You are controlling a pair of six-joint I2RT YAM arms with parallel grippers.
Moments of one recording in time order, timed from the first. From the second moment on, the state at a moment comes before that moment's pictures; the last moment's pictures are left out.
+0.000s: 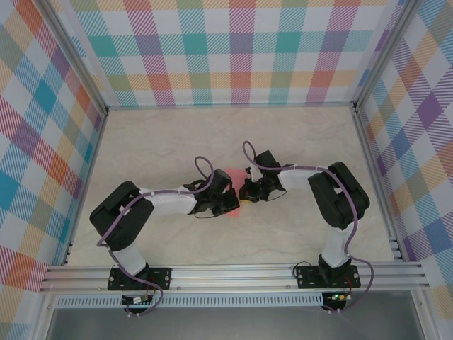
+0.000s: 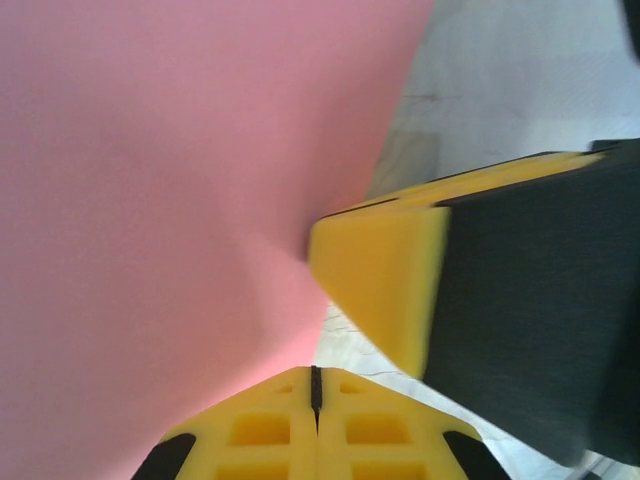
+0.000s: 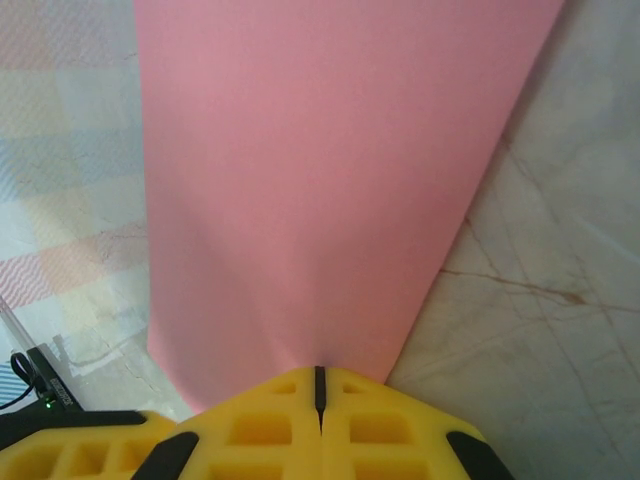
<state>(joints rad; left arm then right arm) -0.81 1.72 0.85 -0.07 0.21 -1.07 0.54 1.87 0.98 -0.26 -0.62 0.59</state>
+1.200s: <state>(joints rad) -0.81 1.73 0.82 -0.06 0.20 -1.08 0.42 2.04 1.20 -0.31 -0.67 0.51</state>
